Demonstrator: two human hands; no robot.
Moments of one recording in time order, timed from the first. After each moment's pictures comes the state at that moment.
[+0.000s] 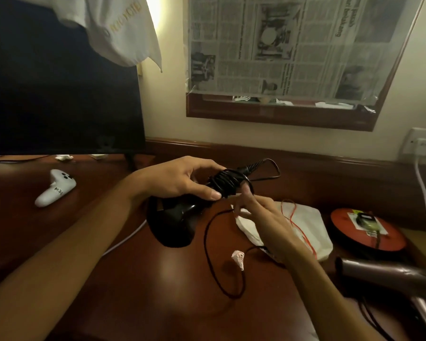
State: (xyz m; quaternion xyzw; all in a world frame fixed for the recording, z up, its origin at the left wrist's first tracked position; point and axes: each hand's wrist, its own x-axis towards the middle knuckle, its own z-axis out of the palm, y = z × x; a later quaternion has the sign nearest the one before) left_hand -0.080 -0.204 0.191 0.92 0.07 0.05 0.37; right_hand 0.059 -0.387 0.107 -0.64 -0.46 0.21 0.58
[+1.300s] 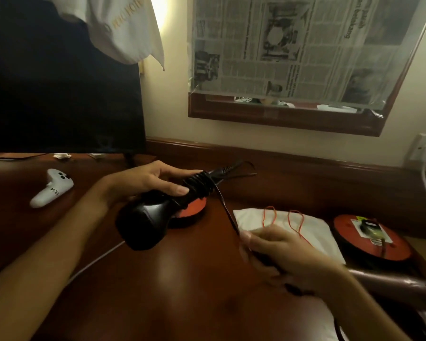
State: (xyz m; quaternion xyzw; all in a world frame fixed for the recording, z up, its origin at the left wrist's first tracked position) left_hand -0.110 -0.154 0.178 0.83 0.10 0.01 0.55; right_hand 0.075 -0.424 0.103 -0.60 -0.50 0.48 0.41
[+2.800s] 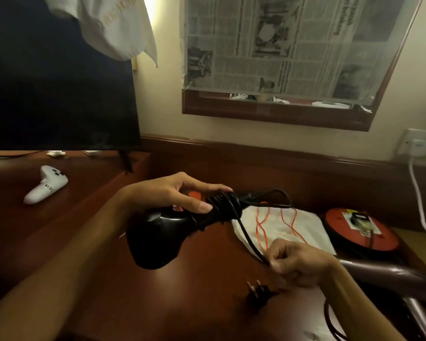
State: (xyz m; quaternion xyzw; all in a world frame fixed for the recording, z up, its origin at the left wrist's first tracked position) left_hand -0.090 -0.216 0.174 0.87 0.01 -0.05 0.49; right_hand 0.138 -0.441 0.044 -0.41 -0.52 0.64 0.39
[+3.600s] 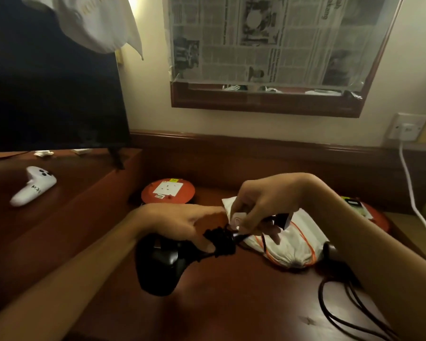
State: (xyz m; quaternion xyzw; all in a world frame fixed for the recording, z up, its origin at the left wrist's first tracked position) left_hand -0.063 -0.239 0.126 0.92 0.10 -0.16 0.33; right_hand 0.109 -0.393 0.178 -0.66 -0.62 0.42 0.08
